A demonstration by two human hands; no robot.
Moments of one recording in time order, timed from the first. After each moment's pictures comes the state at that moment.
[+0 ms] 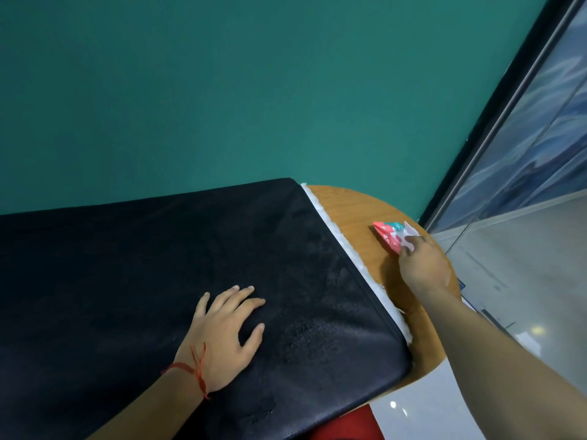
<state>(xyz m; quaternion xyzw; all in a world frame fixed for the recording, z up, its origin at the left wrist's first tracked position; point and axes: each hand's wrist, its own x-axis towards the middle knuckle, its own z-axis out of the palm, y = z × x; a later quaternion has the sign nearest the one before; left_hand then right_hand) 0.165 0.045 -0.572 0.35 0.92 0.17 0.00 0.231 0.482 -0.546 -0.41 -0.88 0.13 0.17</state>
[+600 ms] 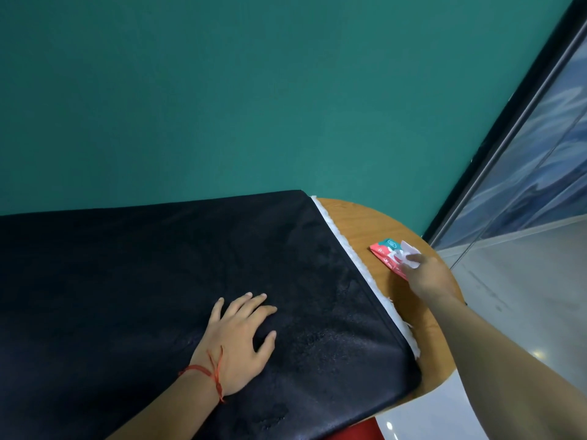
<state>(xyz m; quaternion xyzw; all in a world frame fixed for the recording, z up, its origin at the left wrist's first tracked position) 0.169 0.044 -0.565 0.35 0.92 0.19 0.01 0.224 0.484 -0.540 -0.44 -0.87 0.18 0.13</state>
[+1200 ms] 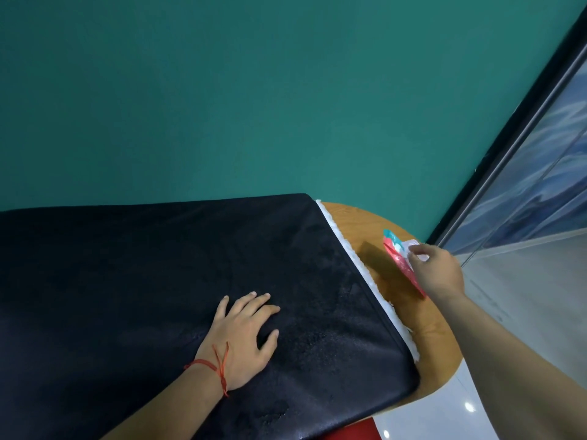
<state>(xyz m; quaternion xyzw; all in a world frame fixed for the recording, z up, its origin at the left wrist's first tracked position) 0.171 0.042 -0.564 0.35 0.92 0.18 0.01 0.229 0.470 -0.500 -0.37 -0.88 0.19 0.23</state>
